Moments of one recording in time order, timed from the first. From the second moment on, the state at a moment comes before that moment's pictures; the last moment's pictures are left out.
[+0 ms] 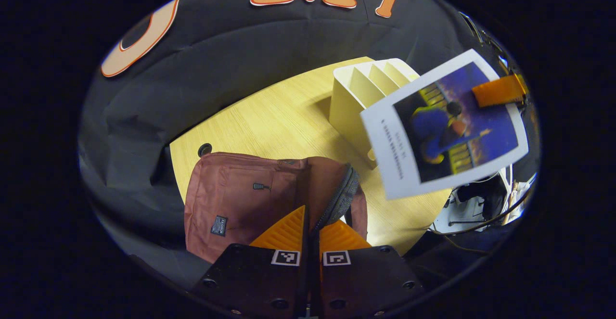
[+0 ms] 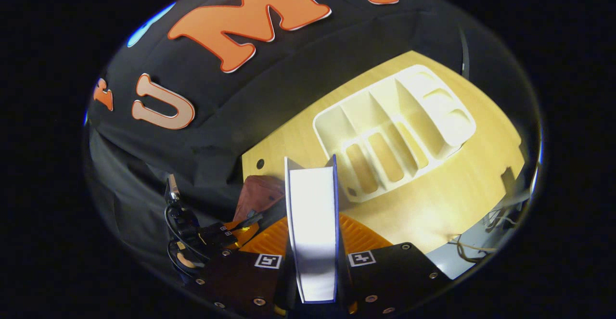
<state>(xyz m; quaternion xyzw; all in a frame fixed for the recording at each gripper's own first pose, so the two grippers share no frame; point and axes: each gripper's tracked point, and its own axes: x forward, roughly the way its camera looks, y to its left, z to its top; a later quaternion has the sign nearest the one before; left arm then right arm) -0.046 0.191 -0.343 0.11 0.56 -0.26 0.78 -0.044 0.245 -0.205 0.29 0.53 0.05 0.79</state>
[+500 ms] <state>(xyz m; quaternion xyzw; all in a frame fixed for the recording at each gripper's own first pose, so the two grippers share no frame) -0.041 0.202 -0.309 0.12 0.54 -0.26 0.79 -0.062 0.327 -0.271 0.36 0.57 0.09 0.74</state>
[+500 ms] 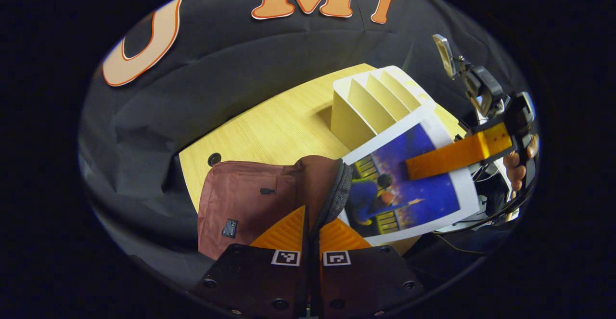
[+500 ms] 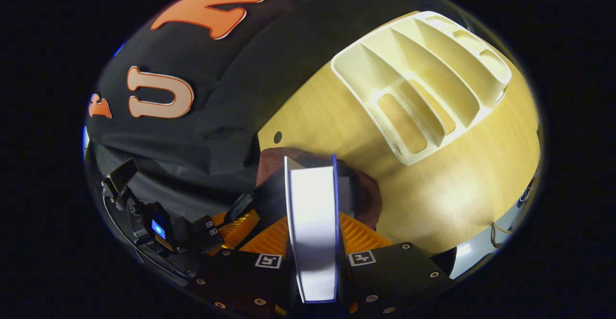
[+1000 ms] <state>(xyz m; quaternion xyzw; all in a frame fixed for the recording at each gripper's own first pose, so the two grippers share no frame) -0.041 0.194 -0.289 0.11 0.51 -0.27 0.81 -0.038 0.409 -0.333 0.41 0.55 0.11 0.72</state>
